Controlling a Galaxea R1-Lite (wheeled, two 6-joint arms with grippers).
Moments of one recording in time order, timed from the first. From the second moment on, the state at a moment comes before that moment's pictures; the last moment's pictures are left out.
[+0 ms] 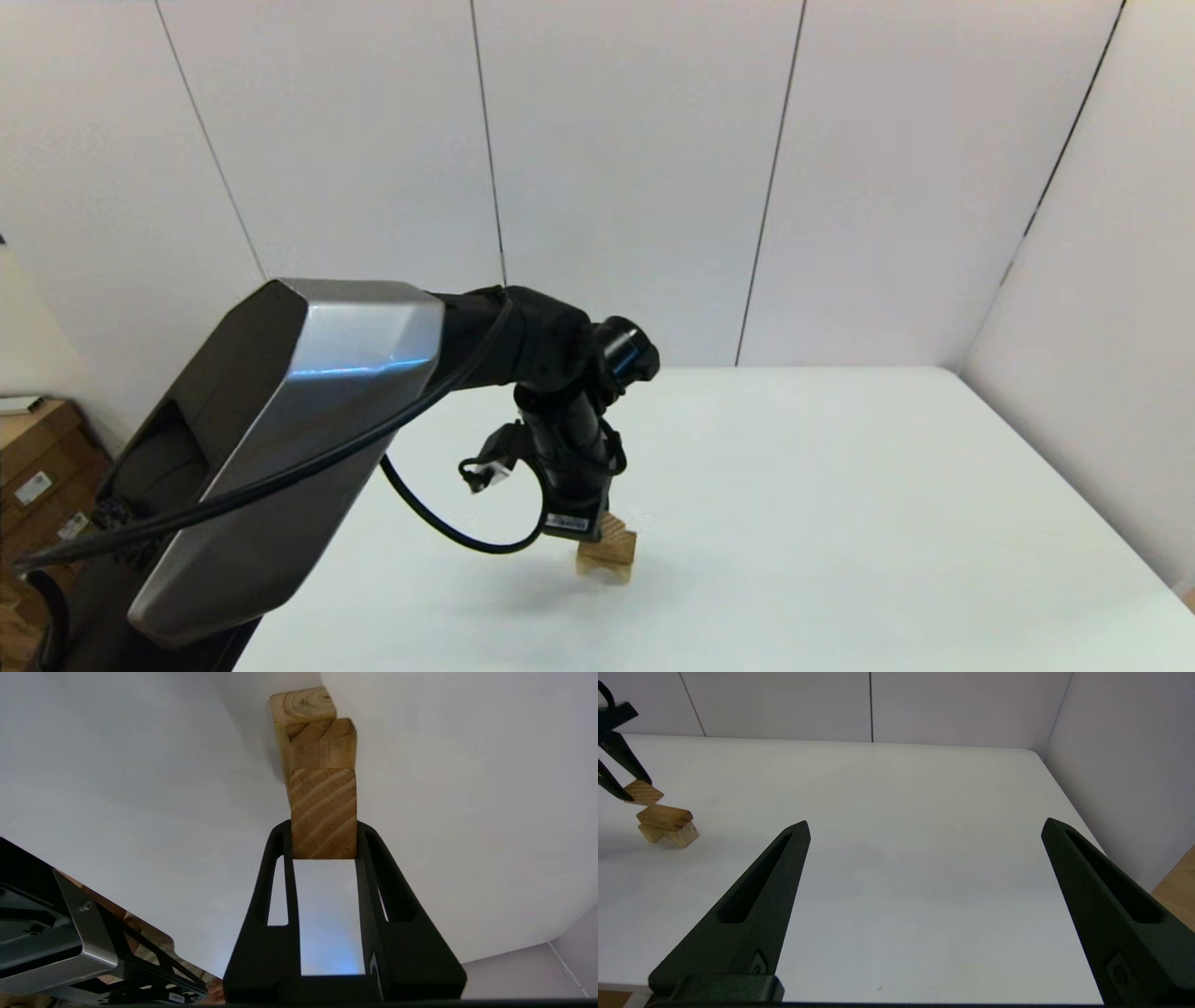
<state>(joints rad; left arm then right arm) -0.71 2.40 -1.97 0.92 -0.09 -1.99 0.00 0.00 0.00 0.00 0.03 -0.02</state>
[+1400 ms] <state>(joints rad) -0.72 2.44 -1.98 0.90 -0.08 -1.98 0.00 0.00 0.00 0.00 0.03 -0.02</state>
